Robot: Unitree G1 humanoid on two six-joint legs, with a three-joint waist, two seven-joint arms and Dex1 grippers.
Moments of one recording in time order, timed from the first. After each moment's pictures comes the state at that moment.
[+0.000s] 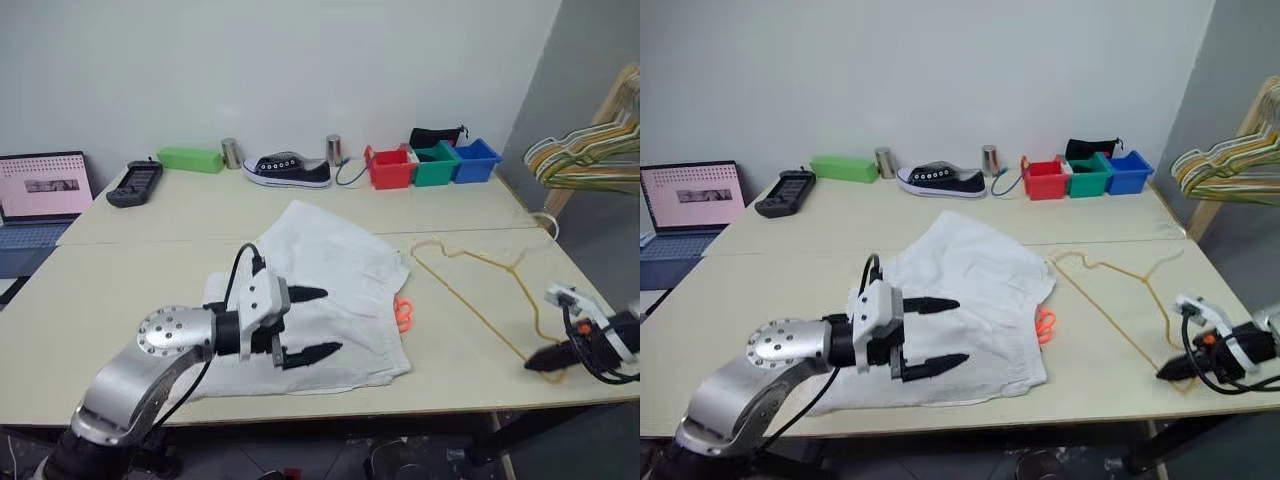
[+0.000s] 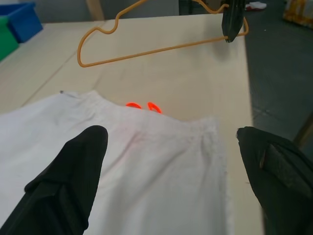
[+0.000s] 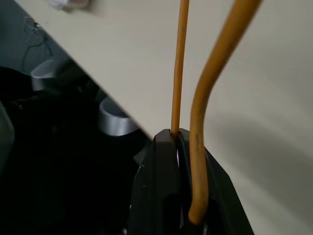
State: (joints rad) left arm -0.10 0.74 -0.07 -0.58 -0.52 0.55 -0.91; right arm -0.26 -1.26 0.23 0.06 0.43 1.15 1.55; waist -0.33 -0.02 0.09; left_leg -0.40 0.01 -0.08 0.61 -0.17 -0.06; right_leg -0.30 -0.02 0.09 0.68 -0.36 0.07
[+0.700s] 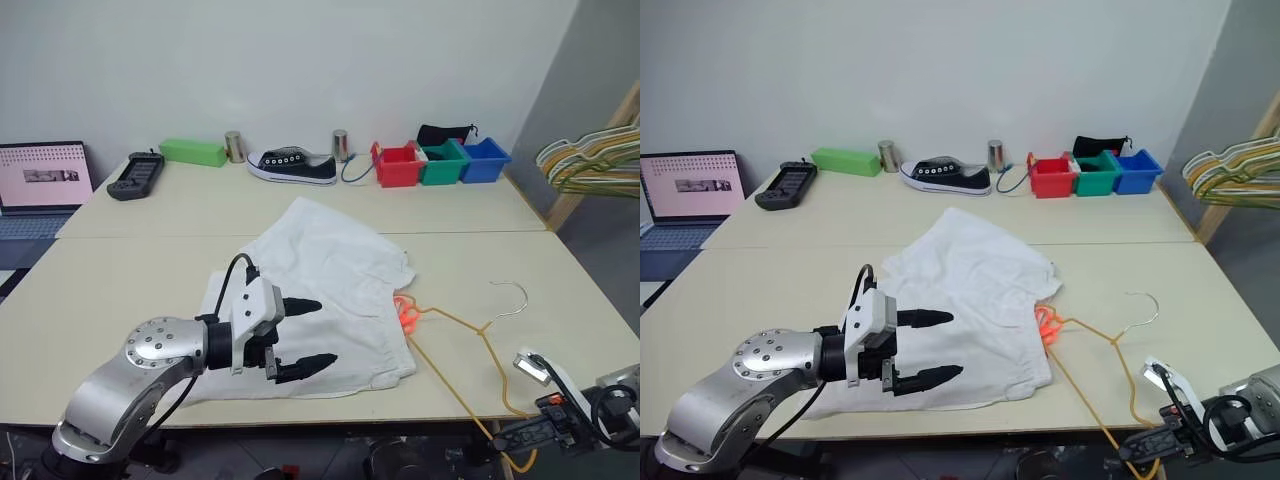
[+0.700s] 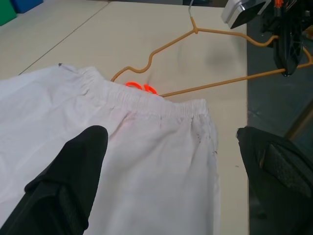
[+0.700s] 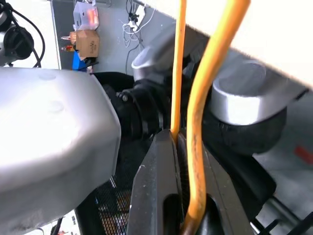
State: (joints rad) left arm -0.07 0.77 -0.03 -0.62 -0.55 0.61 -0.91; right arm 0.00 -1.11 0.05 -0.23 0.80 1.46 1.30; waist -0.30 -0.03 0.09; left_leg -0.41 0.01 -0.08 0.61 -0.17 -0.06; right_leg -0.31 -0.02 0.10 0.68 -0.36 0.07
